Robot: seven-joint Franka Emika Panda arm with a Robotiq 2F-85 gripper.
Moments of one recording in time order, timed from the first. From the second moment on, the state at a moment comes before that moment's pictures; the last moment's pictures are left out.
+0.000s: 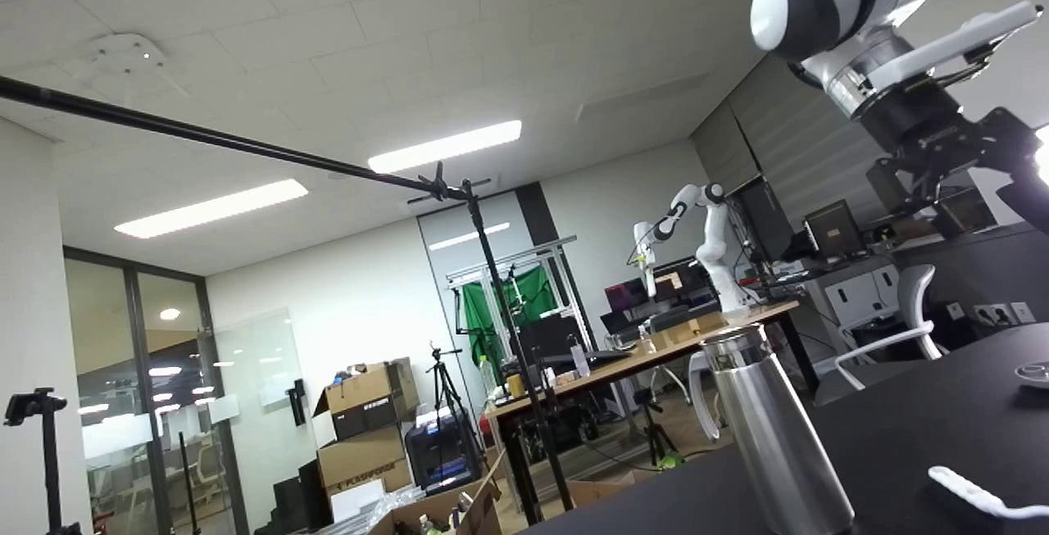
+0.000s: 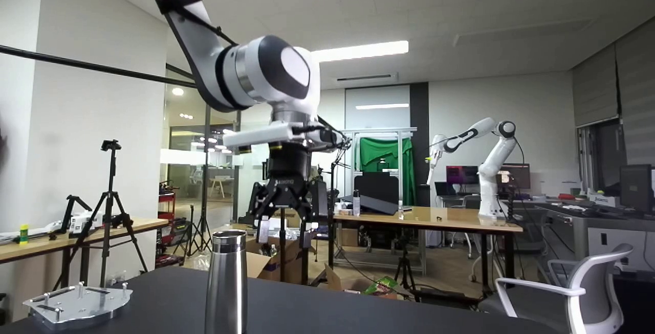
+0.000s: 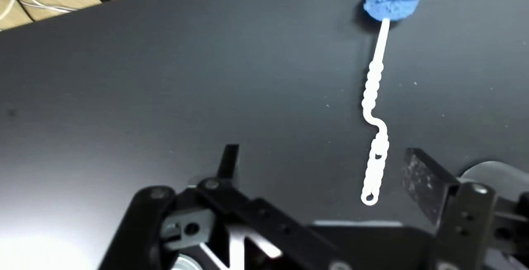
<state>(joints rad) -0.08 0.09 -0.05 -2.30 -0.06 2.22 0.04</state>
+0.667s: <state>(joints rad) -0.01 0.45 -0.01 -2.07 0.14 2.45 0.09</state>
